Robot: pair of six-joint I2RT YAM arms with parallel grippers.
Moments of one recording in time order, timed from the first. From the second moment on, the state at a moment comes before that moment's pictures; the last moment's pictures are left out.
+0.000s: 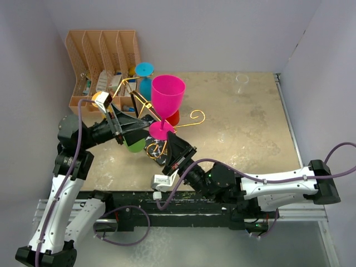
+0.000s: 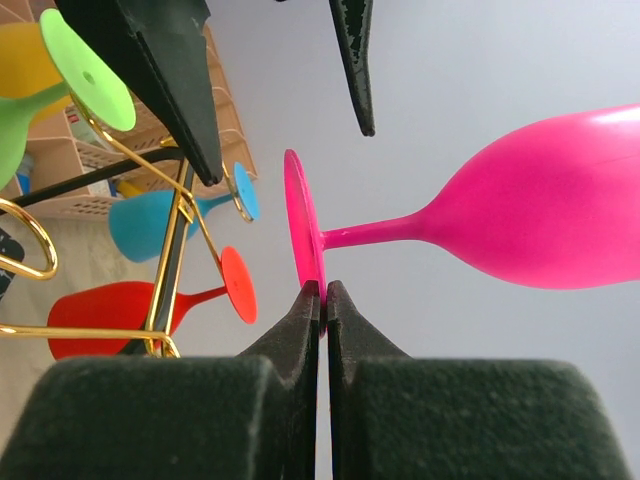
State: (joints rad) left arm -0.18 0.73 0.93 -0.15 0.90 -1.47; right arm 1.56 1.16 0.87 0.61 0.72 -1.53
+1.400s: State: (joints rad) left arm -0.18 0.65 0.72 0.16 0.92 -1.76; right arm 1.63 1.22 0.77 0.95 0.85 -1.73
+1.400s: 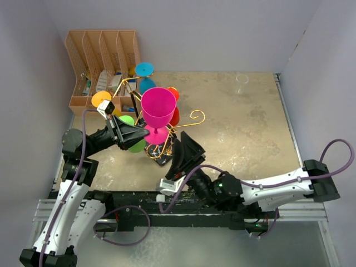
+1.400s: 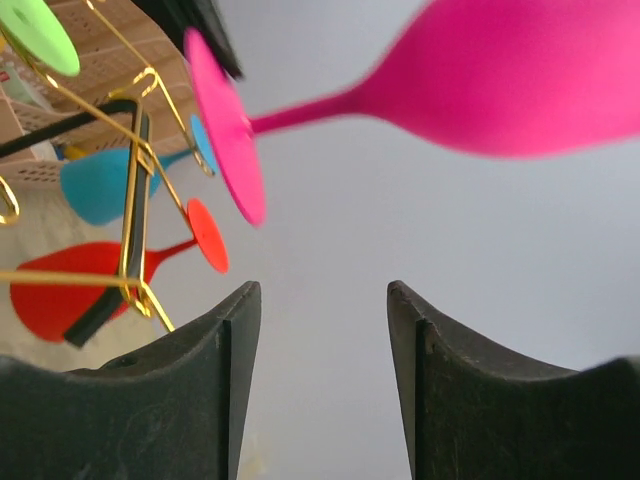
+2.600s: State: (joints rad) left arm -0.18 0.63 0.96 -0.37 0.71 -1.08; right arm 1.02 1.40 2.24 -1.02 0.17 0.12
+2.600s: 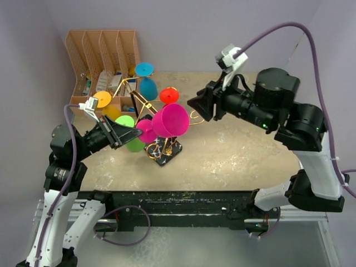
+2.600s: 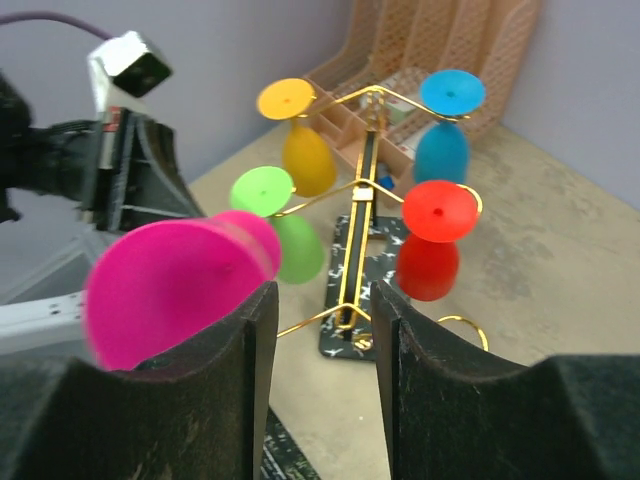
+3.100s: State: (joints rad) left arm -0.18 0.64 1.02 -0.50 0.65 -0.98; right arm 1.02 1.36 2.21 -1.02 0.03 0.17
